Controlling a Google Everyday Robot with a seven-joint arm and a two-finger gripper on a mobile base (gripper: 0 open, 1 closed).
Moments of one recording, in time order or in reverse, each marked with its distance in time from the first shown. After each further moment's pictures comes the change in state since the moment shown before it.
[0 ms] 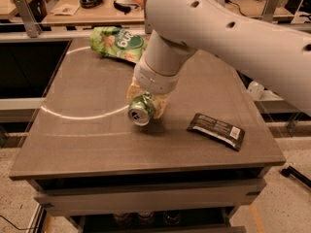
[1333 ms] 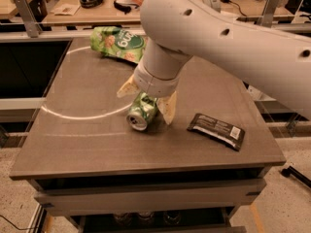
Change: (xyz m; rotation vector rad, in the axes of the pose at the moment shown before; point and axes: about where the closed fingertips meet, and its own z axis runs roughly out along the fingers) arm 0.004 0.006 0.003 -0.033 0.068 0.059
